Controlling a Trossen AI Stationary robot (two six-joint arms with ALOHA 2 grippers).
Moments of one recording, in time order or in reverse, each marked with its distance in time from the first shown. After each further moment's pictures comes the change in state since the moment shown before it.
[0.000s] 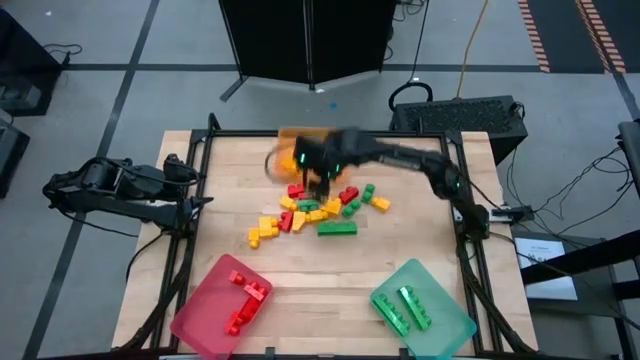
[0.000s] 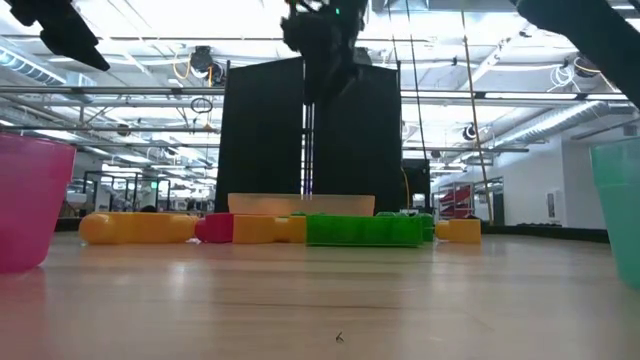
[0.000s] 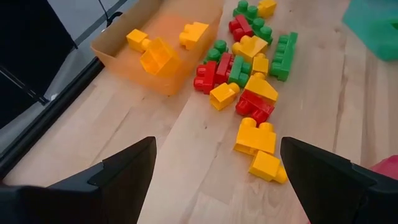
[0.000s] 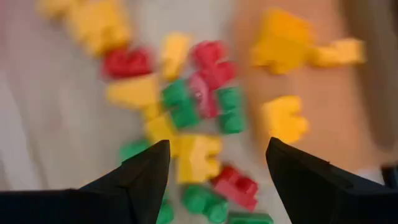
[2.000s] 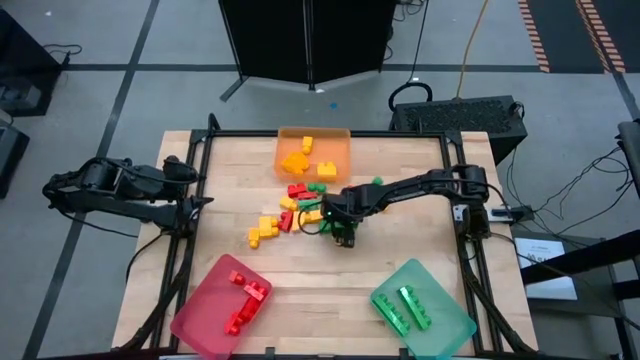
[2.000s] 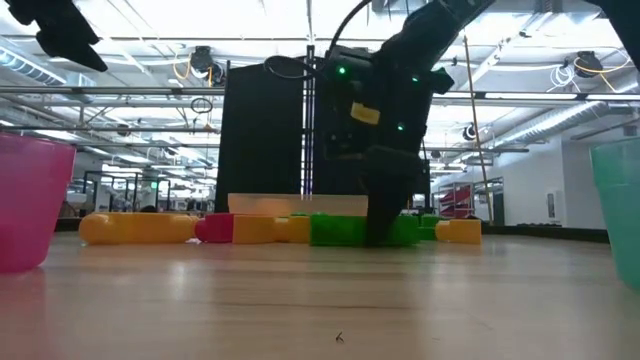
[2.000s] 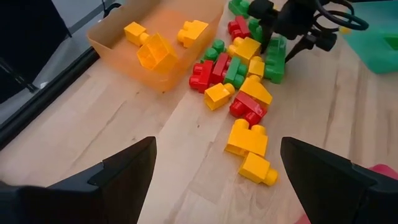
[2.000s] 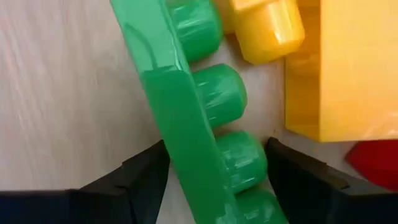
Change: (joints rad) left arm 0.000 0.000 0.000 0.001 0.007 -0.080; right arm 0.107 -0.206 -1.081 0.759 -0.087 0.040
